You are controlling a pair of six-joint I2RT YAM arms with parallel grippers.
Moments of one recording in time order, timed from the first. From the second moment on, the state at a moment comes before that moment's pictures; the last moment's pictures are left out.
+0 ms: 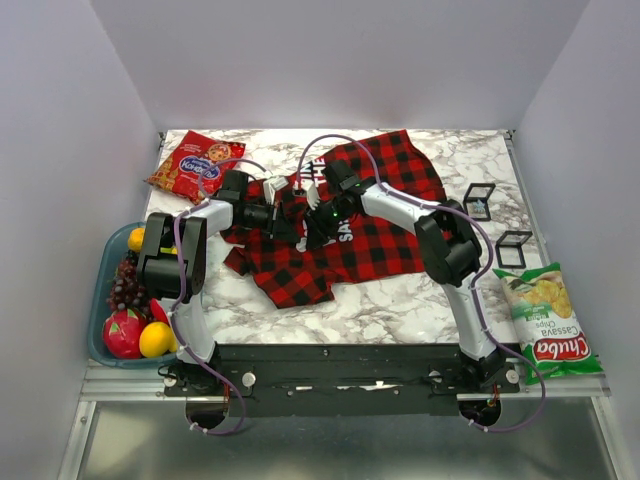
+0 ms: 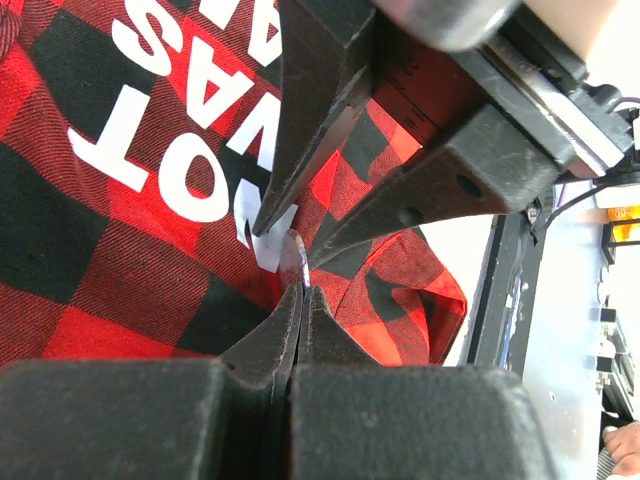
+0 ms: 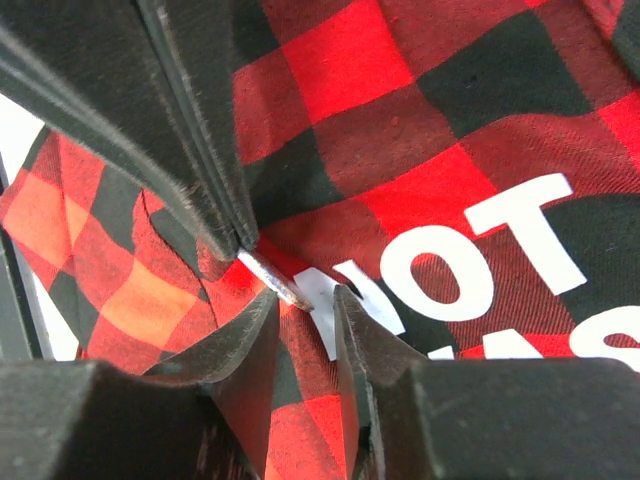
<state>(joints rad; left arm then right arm) -0.14 1.88 1.12 -0.27 1.12 0.10 0.64 2.26 1.75 -0.55 -0.74 -0.29</state>
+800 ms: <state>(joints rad) -0.13 1.89 0.96 -0.01 1.12 -0.13 0.64 2.30 1.78 -0.53 -0.61 0.08</state>
